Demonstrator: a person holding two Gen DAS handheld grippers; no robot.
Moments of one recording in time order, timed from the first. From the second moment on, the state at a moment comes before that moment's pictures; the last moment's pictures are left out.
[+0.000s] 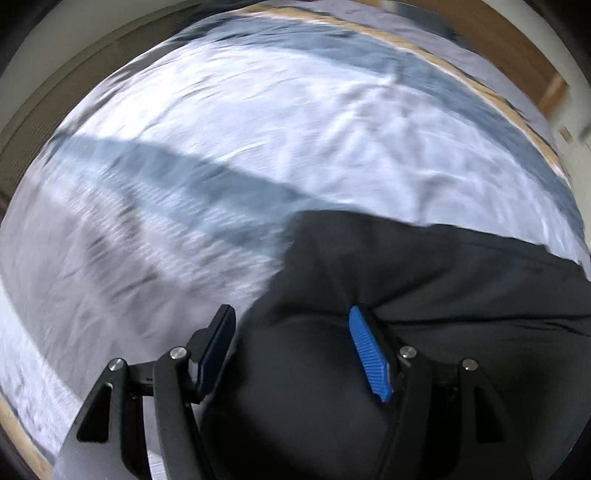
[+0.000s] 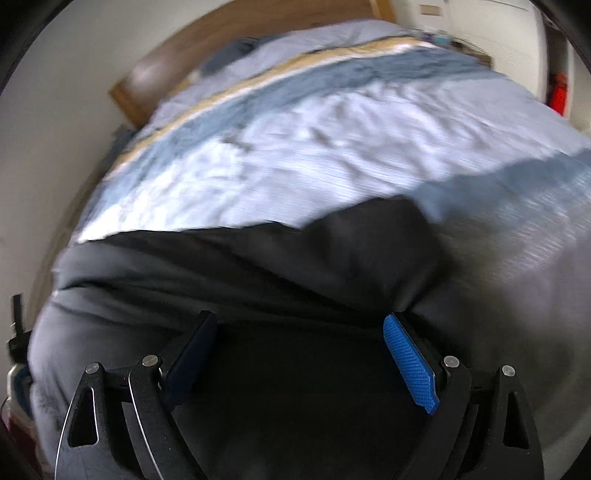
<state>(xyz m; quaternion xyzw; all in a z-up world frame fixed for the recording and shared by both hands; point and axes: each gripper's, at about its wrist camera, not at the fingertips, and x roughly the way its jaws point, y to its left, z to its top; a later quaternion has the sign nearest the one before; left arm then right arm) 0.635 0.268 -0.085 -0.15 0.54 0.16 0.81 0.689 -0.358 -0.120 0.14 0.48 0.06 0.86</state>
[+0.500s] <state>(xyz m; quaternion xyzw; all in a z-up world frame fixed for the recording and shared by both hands) 0.569 0.185 -0.047 -0.09 0.46 0.08 0.88 0.629 -0.296 -0.071 0.09 0.41 0.14 0.90</state>
